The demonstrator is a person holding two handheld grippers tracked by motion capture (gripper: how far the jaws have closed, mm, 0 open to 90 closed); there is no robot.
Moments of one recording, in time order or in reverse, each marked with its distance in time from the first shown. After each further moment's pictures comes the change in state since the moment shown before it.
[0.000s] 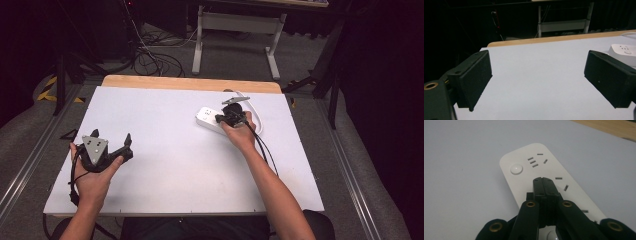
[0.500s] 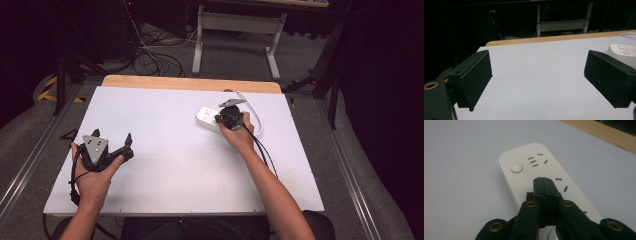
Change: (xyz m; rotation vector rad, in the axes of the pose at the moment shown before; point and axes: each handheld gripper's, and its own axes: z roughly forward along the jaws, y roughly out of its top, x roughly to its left) left arm -0.001 0.000 0.002 0.001 -0.011 -0.016; right arm 0.011 -0.002 0.001 -0.015 -0.074 -0.089
